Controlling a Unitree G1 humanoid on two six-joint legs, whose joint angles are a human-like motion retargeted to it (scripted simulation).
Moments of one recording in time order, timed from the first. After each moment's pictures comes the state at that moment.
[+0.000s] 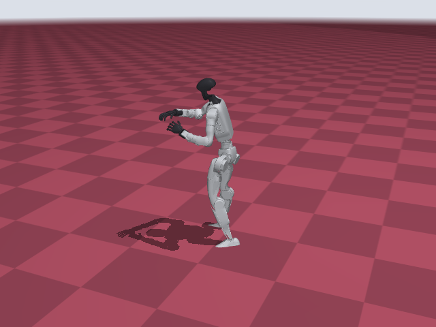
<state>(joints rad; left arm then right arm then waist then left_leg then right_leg) -0.34 0.63 -0.22 -0.25 0.32 -0.19 0.12 -1.21 -0.28 0.62 0.18 -0.65 0.00 0.15 0.27 -0.27 0.19 -0.13 0.18 0.58 0.40 -0.21 0.14 -0.29 -0.04 0.07 -0.05 0.07 0.26</state>
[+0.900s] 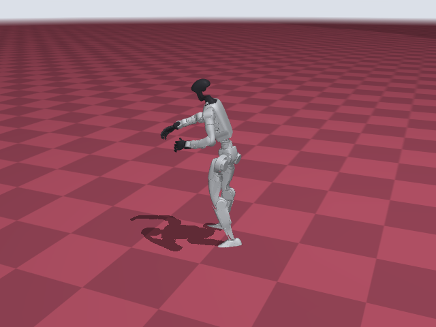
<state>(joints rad) -0.18 0.62 -0.34 -0.12 0.17 -0.07 -0.04 -0.98 -0.45 0.33 0.80 -0.17 0.09 0.17 0.31 -0.24 0.23 -0.15 0.17 0.60 0.35 -0.19 0.15 -0.34 -0.02 0.01 -0.06 0.11 0.26</state>
